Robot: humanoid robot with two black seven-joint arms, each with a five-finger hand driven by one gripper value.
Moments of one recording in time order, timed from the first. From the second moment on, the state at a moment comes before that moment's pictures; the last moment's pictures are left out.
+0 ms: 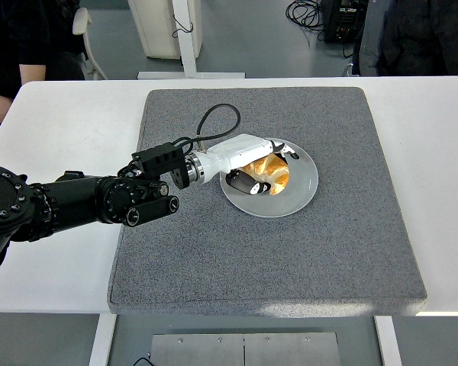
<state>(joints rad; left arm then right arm) -1.24 0.00 0.48 -0.70 0.75 0.37 -0.53 -0.10 0.00 -0.01 0.14 -0.10 -0.09 0.28</state>
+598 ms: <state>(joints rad) -1.25 0.00 0.42 -0.71 0.62 0.32 -0.52 -0.10 0.00 -0.01 0.14 -0.10 -0.09 0.28</state>
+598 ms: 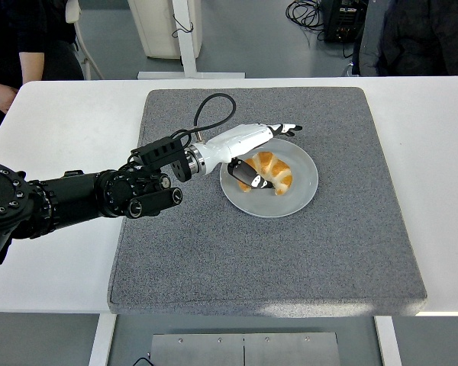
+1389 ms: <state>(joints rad) -1.30 0.13 0.00 -0.71 0.27 0.04 -0.48 -0.10 0.00 -0.01 0.14 -0.10 -0.09 0.28</state>
